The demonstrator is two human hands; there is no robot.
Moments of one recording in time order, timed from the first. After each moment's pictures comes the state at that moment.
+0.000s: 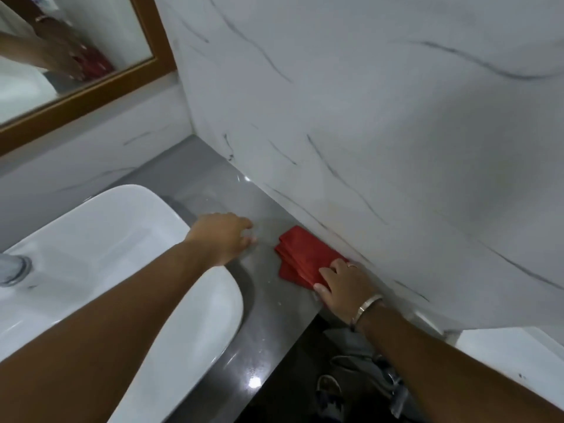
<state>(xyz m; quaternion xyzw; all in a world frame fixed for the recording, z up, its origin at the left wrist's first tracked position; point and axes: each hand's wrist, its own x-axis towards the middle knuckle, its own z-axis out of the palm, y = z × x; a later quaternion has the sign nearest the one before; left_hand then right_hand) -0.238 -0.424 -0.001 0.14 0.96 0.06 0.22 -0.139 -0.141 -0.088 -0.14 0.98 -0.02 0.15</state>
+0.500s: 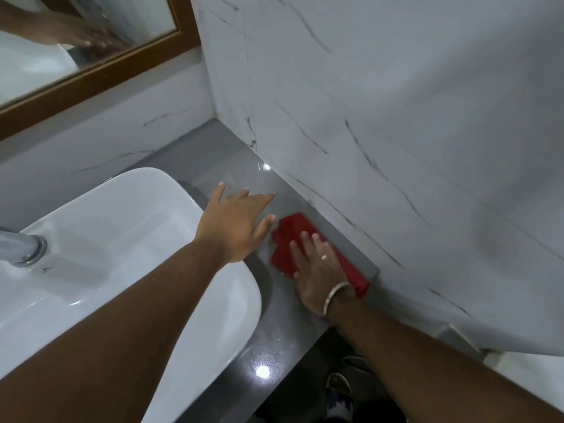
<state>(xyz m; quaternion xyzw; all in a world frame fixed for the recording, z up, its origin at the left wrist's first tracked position) -0.230 -0.438 -0.013 0.16 0.98 0.09 0.08 -0.162 -0.223 -0.129 -0.20 0.97 -0.06 0.08</state>
